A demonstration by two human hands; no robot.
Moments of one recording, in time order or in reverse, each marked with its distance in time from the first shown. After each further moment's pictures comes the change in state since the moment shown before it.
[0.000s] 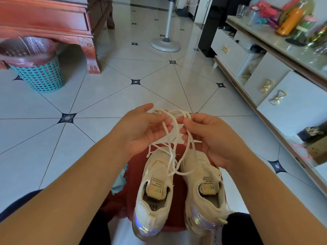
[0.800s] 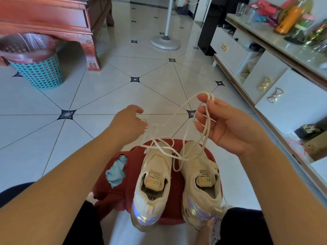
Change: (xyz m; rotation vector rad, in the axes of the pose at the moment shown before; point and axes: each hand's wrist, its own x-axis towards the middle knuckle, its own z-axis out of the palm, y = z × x) left_hand 0.010 -0.007 -0.033 1.166 0.313 0.262; right_hand -0.008 -0.010 -0.031 0.408 -0.074 -0.022
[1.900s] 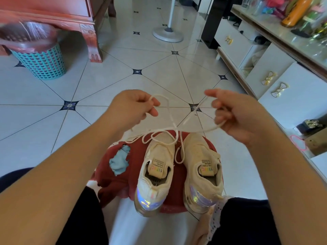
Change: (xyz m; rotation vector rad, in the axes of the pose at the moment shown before) left_hand -0.028 0.016 -0.019 -0.242 -0.060 0.097; right_hand -0.005 -0.003 0.006 -0.249 0.230 -0.044
